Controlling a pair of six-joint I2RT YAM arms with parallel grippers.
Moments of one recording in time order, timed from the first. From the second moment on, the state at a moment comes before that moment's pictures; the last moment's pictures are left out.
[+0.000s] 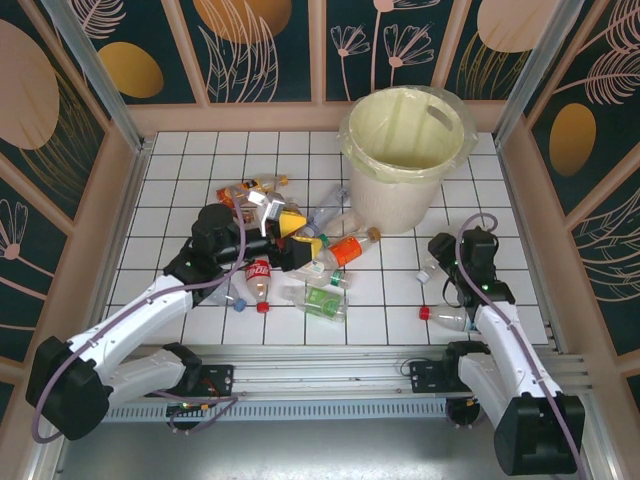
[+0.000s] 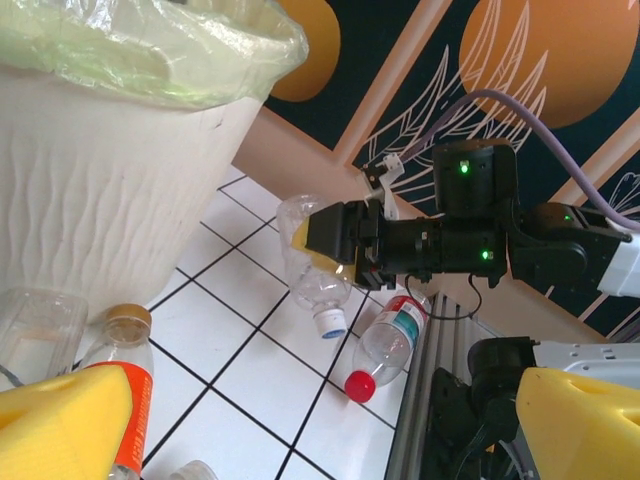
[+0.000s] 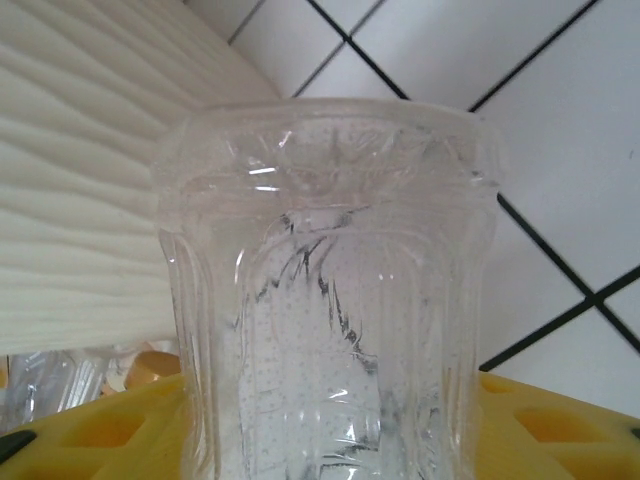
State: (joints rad) left arm -0.60 1.07 0.72 0.22 0.67 -0.42; right arm 0.04 0.81 0.46 -0.31 -0.01 0.78
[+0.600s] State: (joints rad) left arm -0.60 1.03 0.72 0.28 0.67 -0.46; right arm 0.01 0.85 0.88 -0.31 0.05 0.62
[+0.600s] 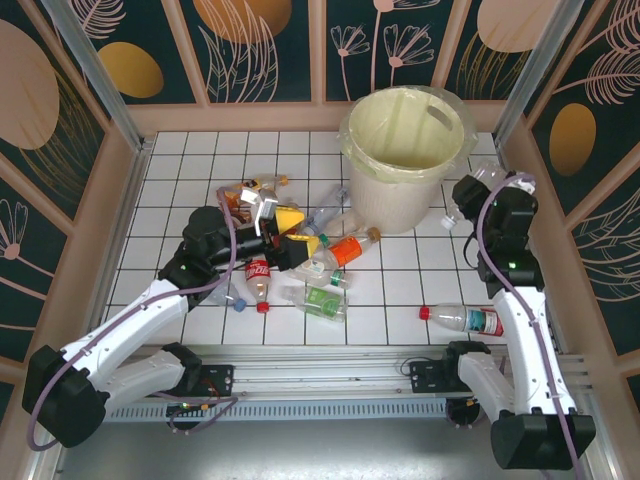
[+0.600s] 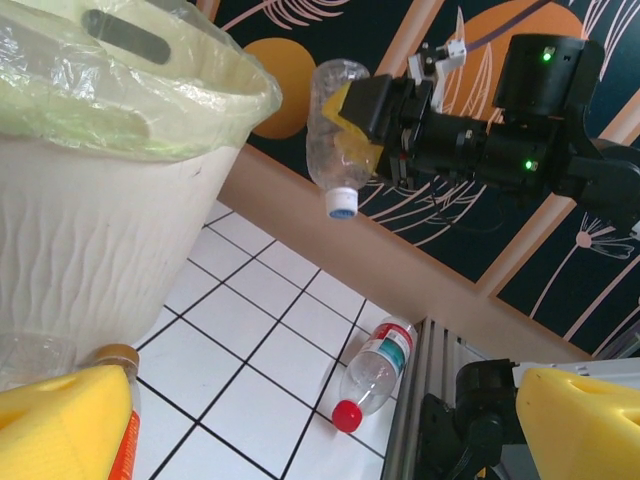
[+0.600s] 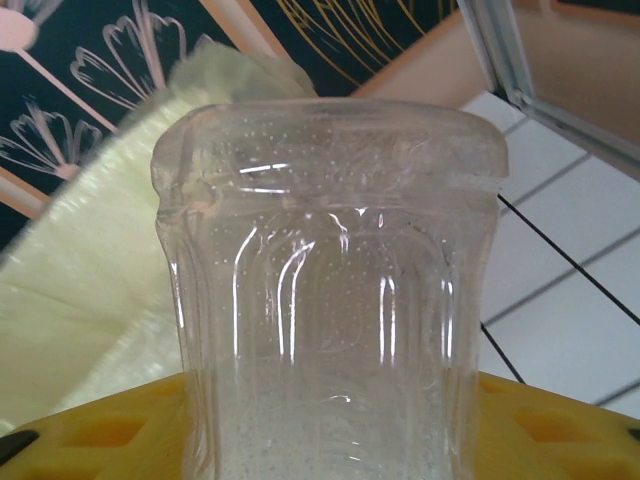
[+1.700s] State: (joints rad) left arm -0.60 1.11 0.75 0.30 0.59 -0.50; right arm 0.21 1.52 1.53 -0.19 0.04 0.33
